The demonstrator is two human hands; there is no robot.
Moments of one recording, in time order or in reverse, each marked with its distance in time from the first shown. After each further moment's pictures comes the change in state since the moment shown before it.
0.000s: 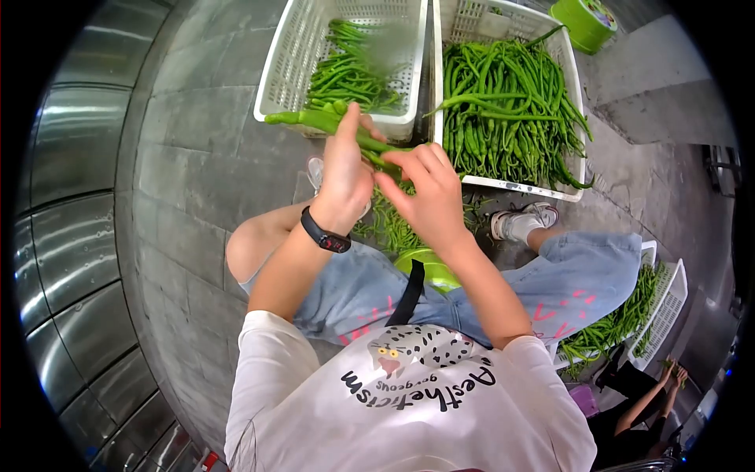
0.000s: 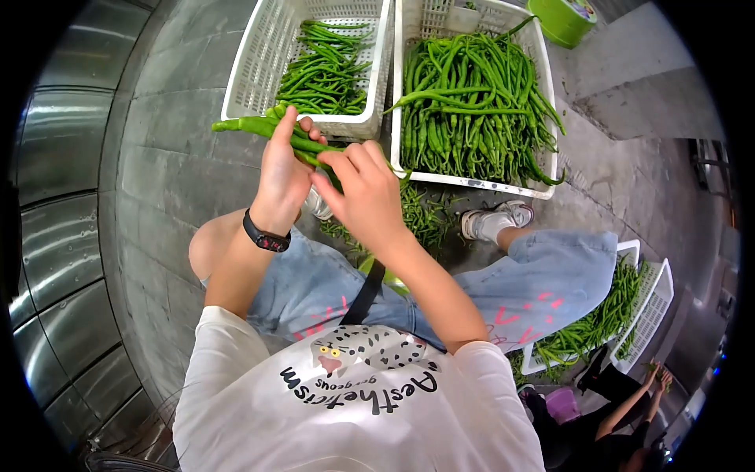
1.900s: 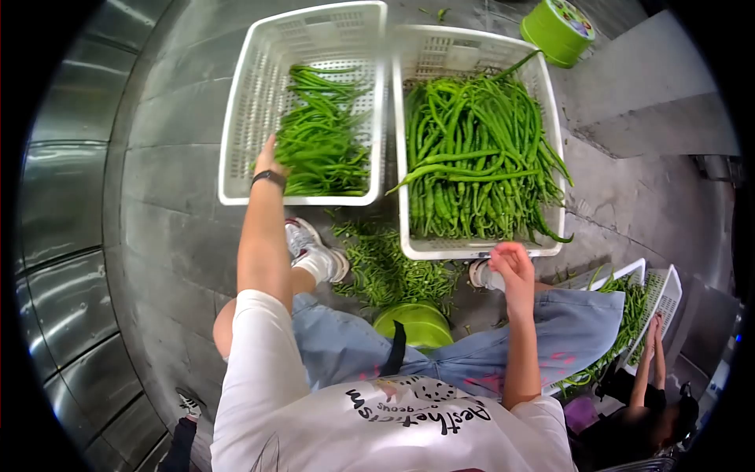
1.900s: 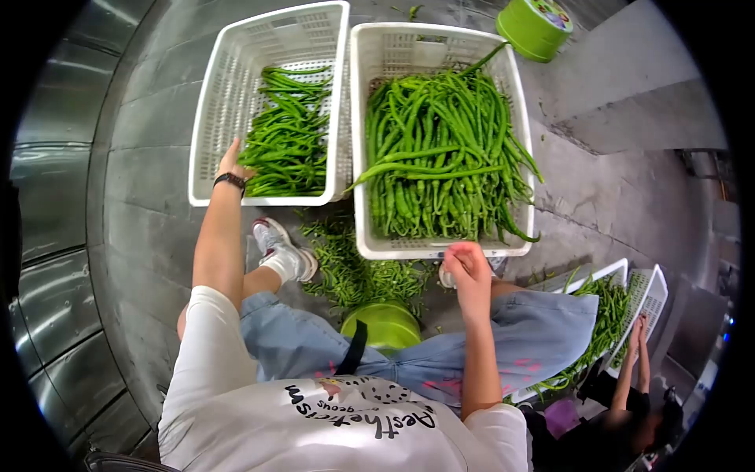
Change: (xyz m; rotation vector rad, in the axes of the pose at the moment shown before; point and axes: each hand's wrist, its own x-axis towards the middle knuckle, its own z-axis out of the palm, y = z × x) left_hand 0.310 0.010 -0.140 0.104 0.438 -0.191; right_hand -0.063 0.151 -0.118 0.590 0.191 0.944
